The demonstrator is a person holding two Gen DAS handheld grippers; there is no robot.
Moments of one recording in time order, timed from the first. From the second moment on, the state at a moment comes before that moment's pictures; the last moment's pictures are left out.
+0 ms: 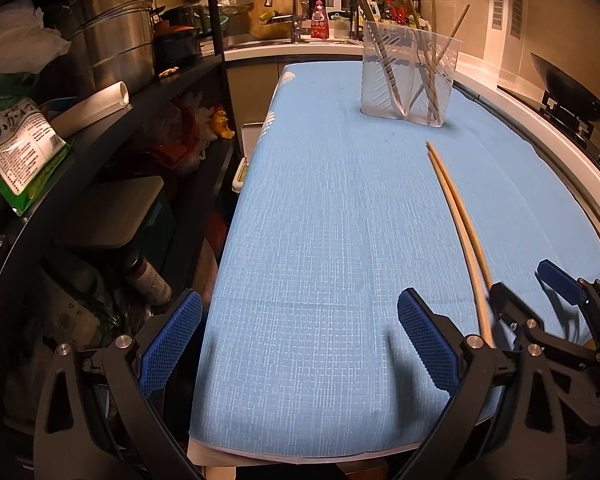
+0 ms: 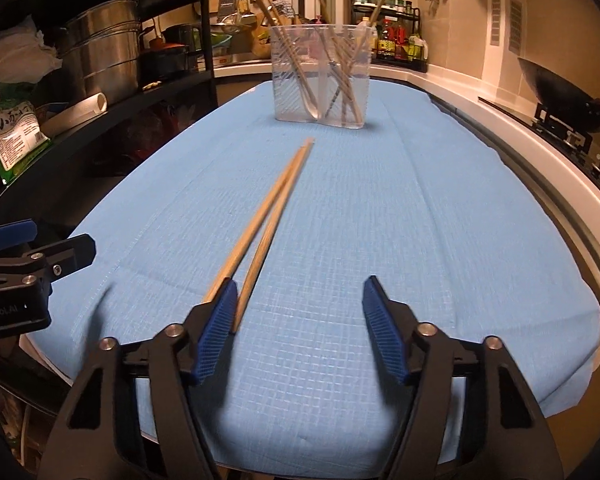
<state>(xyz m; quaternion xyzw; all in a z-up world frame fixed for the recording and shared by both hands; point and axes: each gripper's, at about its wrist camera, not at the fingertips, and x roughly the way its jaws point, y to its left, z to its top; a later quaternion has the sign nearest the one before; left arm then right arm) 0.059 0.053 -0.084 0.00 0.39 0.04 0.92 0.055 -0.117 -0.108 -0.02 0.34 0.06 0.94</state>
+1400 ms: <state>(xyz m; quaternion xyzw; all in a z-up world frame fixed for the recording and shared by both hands) 0.070 -0.064 -0.116 0.01 0.37 -0.03 0.93 0.032 -0.196 -0.117 -0.01 0.27 0.08 0.96</state>
